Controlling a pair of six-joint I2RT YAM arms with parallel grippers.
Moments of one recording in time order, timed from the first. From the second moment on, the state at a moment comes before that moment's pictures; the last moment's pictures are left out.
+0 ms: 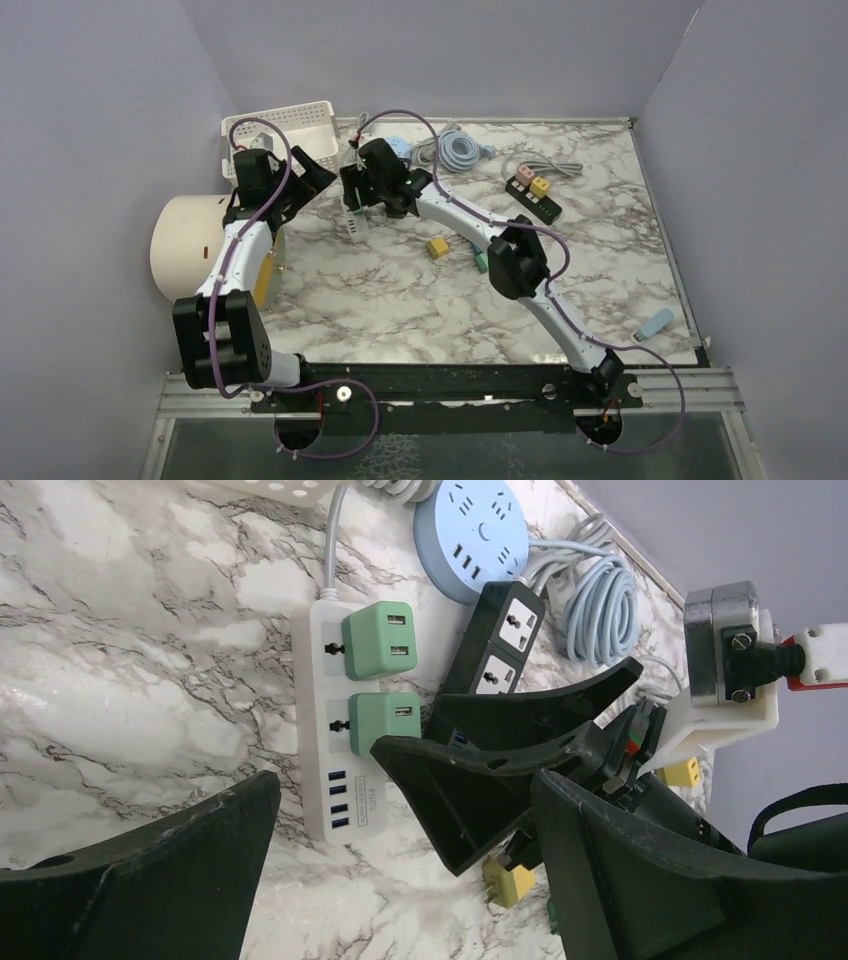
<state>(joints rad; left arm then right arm) 0.13 1.39 0.99 -0.13 0.34 -0.63 0.84 2.57 2.40 -0.41 0.00 0.29</state>
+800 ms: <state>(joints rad) 0.12 1.40 0.98 -0.12 0.36 -0.64 0.83 2.58 2.29 -0.32 0.03 0.33</state>
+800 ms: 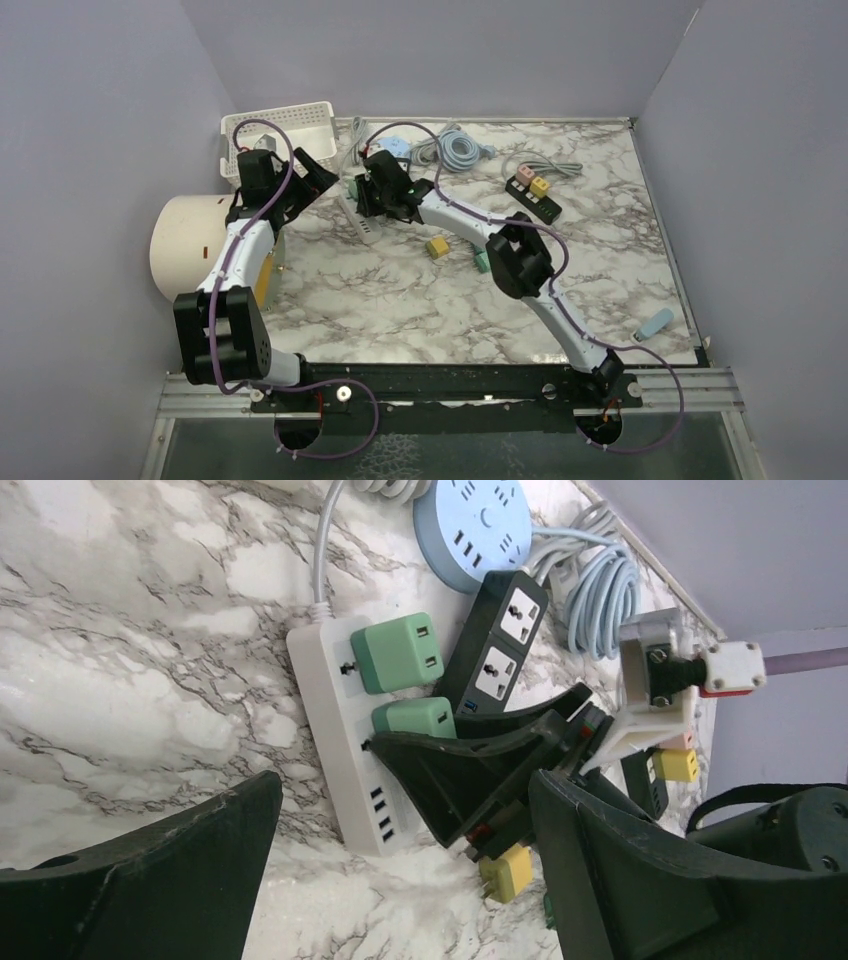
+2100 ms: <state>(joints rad) -0.06 1.66 0.95 0.20 0.41 -0.88 0.72 2.20 1.86 -0.20 -0.22 0.47</state>
